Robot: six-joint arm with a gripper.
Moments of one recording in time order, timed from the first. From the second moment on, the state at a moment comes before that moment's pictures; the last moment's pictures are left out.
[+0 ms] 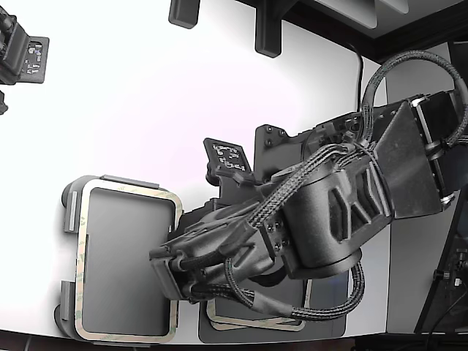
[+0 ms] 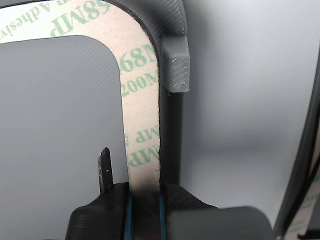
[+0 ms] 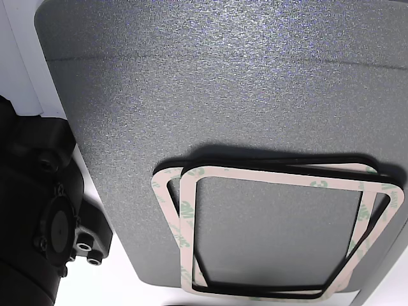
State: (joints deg) arm 26.6 78.7 76.2 94.2 -1.4 120.1
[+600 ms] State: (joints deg) arm 26.5 78.0 77.0 93.1 -1.5 119.9
